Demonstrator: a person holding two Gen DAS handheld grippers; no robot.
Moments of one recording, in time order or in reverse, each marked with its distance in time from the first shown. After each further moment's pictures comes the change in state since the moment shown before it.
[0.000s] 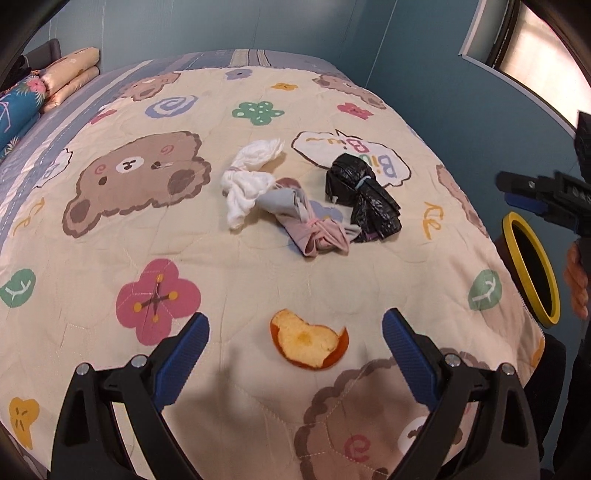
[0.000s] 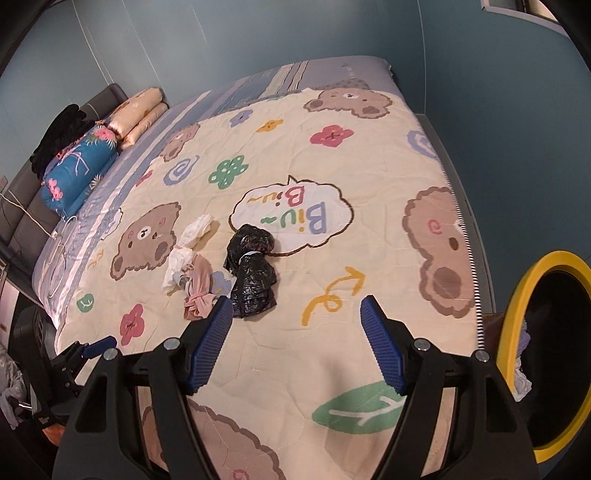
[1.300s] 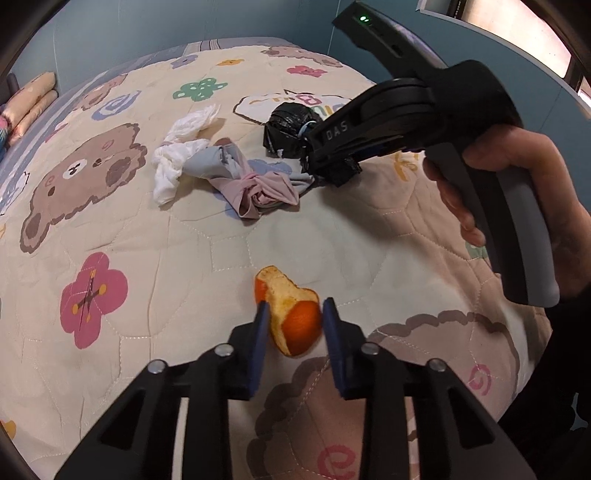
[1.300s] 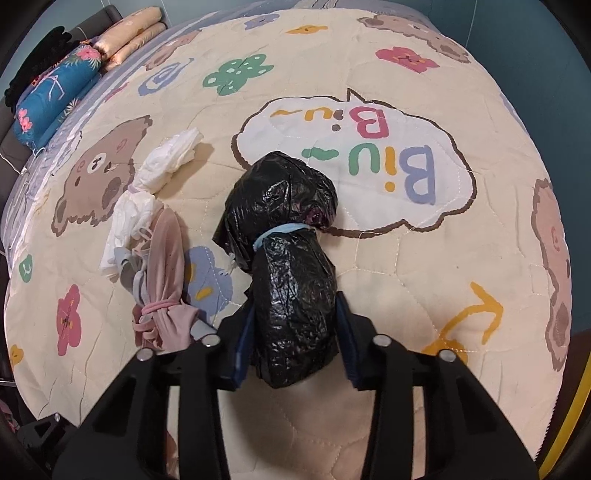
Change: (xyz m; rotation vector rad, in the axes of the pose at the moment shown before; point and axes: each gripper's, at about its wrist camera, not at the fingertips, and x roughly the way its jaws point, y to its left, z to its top) left arm 0.040 -0.043 -0.022 0.155 0.066 -0.038; right arm 0.175 0.067 0.007 -0.140 0.249 -0.101
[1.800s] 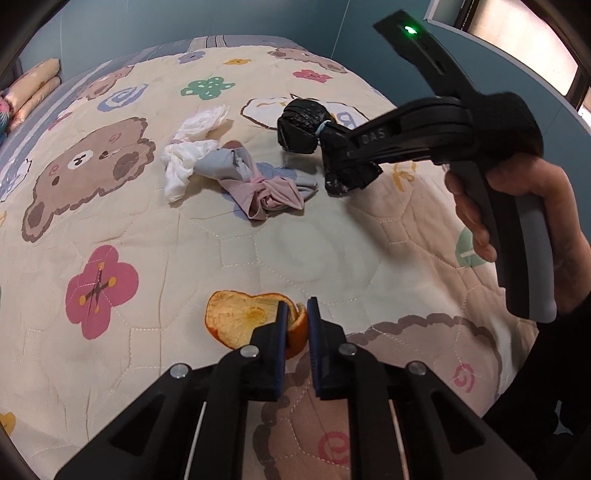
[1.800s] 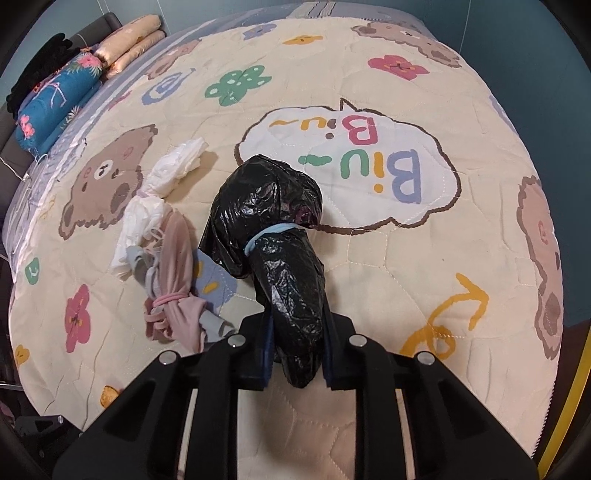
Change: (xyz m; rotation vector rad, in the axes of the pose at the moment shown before) left arm -0.014 0.012 0.003 -0.053 0.003 -0.037; right arm -0.022 -0.004 -0.007 0.017 -0.035 0.018
